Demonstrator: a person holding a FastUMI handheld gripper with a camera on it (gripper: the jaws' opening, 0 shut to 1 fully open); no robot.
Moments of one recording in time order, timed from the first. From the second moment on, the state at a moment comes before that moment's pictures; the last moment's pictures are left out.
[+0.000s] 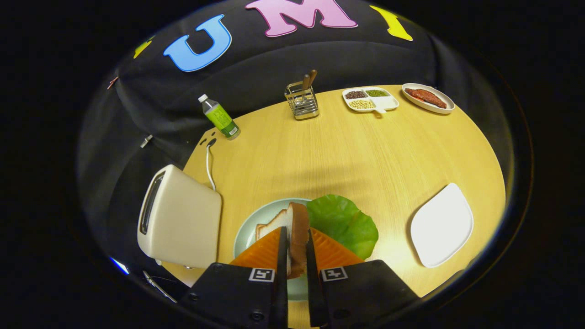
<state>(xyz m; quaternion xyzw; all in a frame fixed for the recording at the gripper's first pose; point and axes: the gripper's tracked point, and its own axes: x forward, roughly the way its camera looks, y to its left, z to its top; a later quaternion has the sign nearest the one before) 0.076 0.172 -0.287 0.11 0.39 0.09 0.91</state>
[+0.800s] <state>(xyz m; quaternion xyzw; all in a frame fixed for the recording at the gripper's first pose) 0.069 0.101 -0.186 -0.01 0.26 0.04 0.96</state>
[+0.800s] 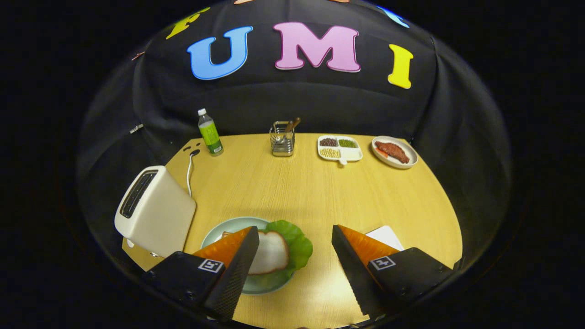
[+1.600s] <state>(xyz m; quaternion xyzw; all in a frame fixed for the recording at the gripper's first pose) 0.022 -0.021 0.015 -0.03 -0.01 0.03 1.00</state>
